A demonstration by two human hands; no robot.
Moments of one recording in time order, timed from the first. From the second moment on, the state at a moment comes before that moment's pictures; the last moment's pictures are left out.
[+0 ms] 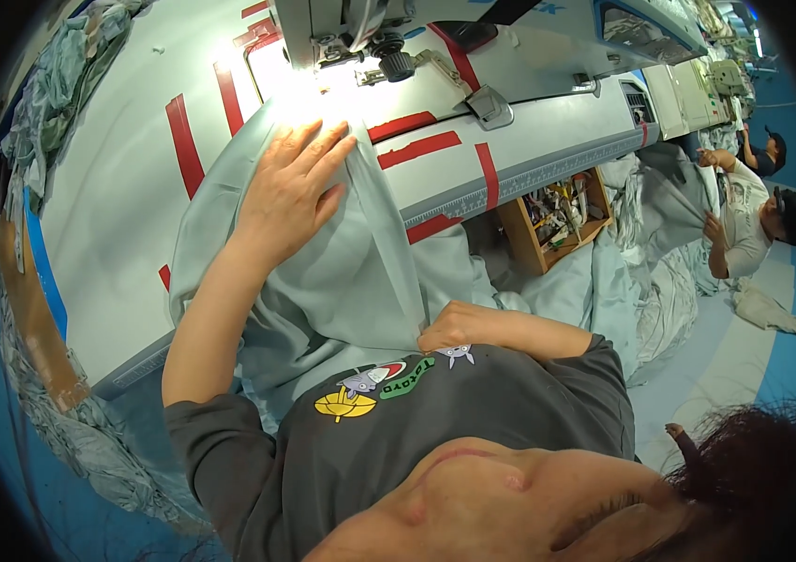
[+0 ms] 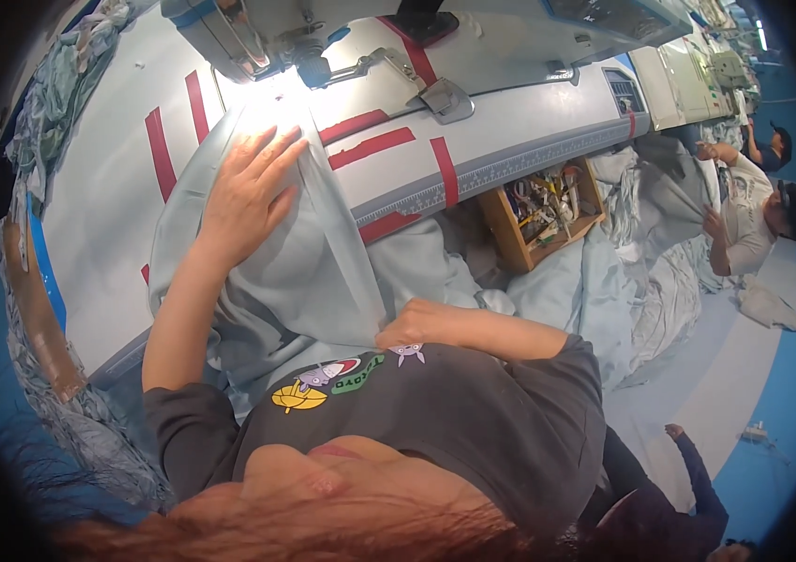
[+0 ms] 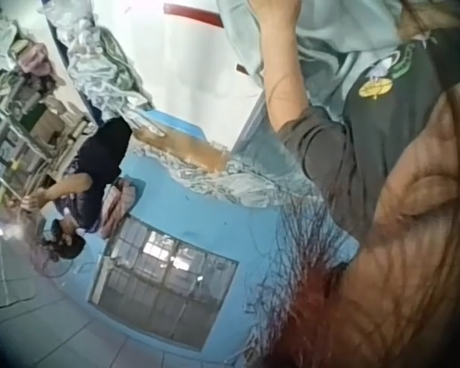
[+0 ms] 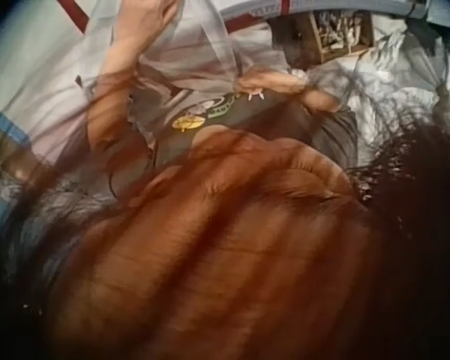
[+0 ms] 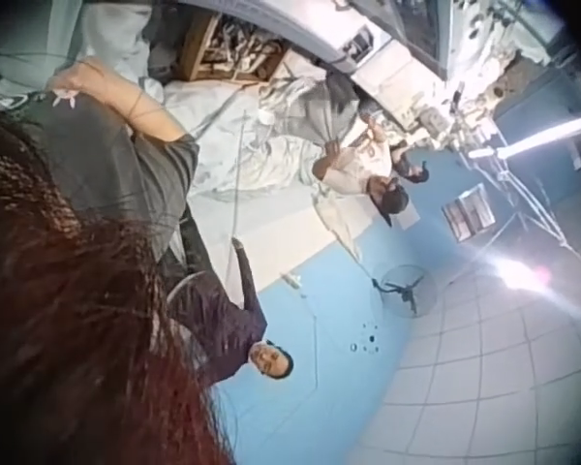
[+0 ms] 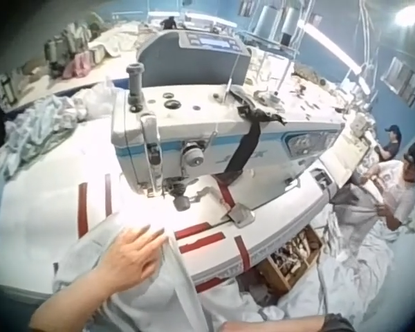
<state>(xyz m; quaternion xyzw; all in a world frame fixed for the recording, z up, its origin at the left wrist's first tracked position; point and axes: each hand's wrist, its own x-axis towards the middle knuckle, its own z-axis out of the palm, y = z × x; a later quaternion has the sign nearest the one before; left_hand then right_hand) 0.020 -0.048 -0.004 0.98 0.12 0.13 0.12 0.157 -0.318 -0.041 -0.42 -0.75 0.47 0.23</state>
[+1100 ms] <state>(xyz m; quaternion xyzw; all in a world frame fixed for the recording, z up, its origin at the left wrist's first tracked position) 0.024 -0.049 -0.012 0.96 0.05 0.22 0.16 0.221 -0.211 -0.015 -0.60 -0.74 0.14 0.28</state>
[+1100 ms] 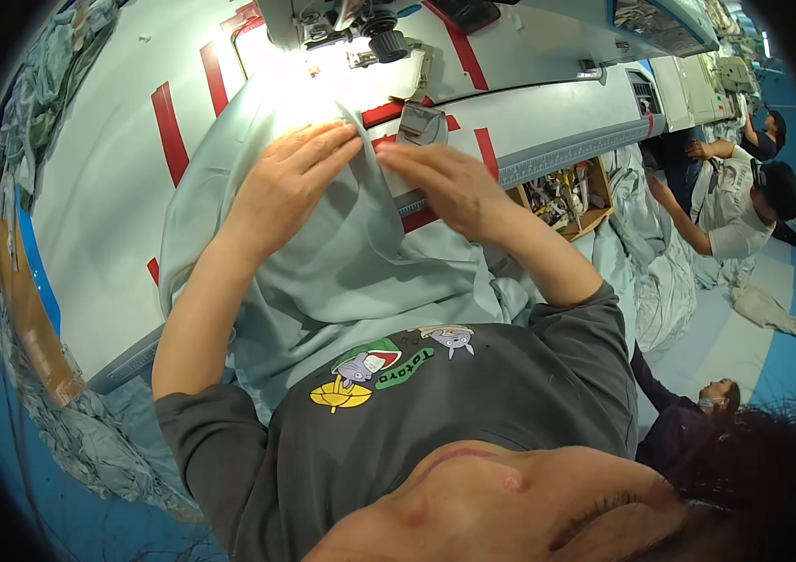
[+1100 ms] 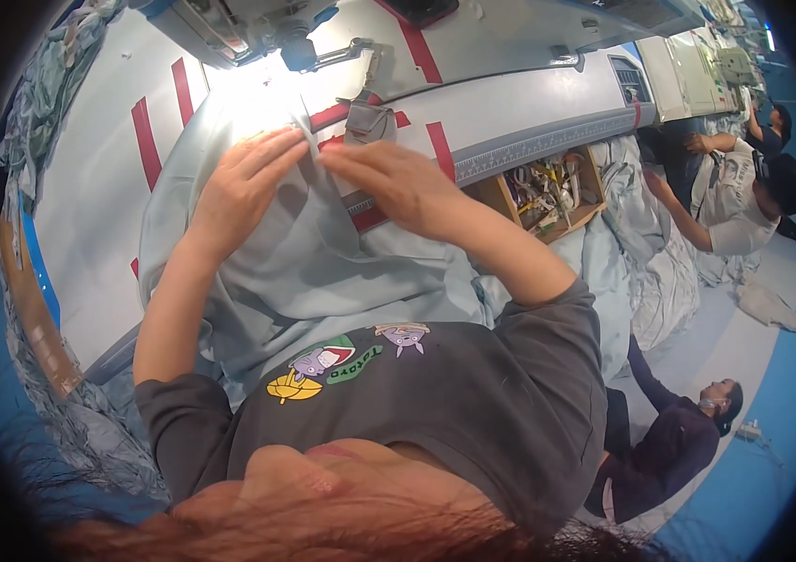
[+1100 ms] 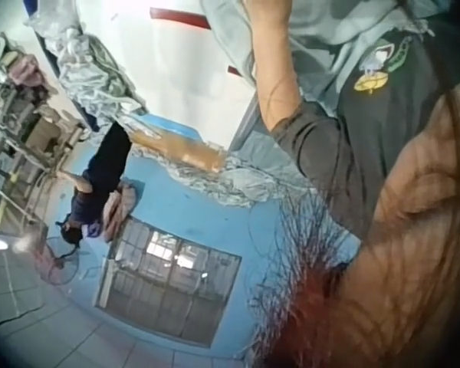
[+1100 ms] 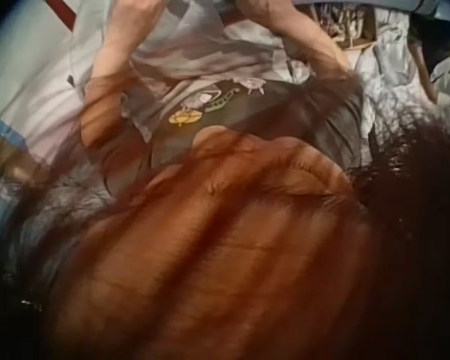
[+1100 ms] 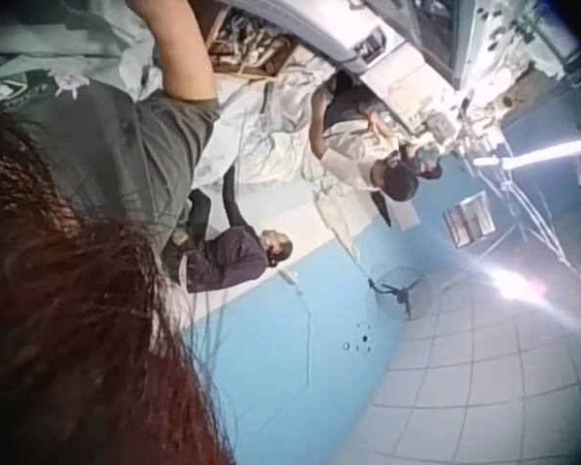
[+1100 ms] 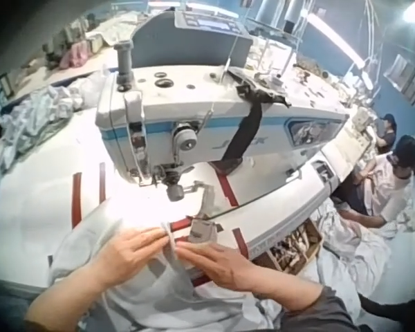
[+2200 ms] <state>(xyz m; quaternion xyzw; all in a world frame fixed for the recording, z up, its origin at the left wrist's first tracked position) 0.018 -0.043 -0.005 0.98 0.08 0.12 0.14 0.216 -0.191 -0.011 -0.49 -0.80 -0.03 0.34</state>
